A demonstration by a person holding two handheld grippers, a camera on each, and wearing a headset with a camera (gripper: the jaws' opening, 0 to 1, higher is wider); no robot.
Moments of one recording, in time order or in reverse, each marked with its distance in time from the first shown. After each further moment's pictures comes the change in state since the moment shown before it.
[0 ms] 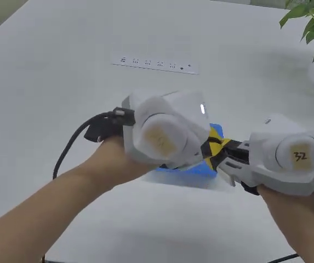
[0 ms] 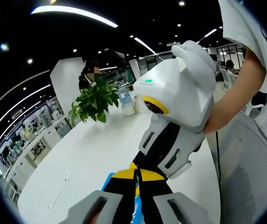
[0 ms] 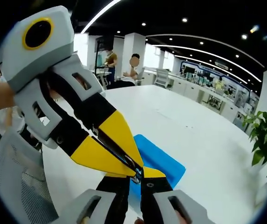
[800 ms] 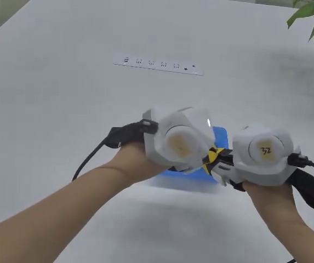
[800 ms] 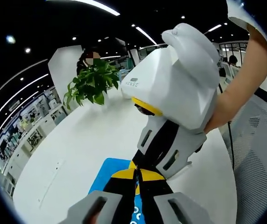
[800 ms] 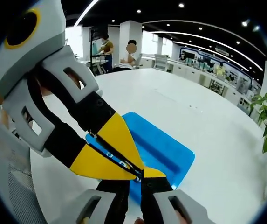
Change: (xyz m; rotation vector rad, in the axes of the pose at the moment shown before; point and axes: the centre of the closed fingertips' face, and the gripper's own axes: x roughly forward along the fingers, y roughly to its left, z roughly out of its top) left arm 0.043 0.011 -0.051 -0.038 0.092 -0.026; right arm 0.047 -0.019 -0.044 0.076 0.105 0.029
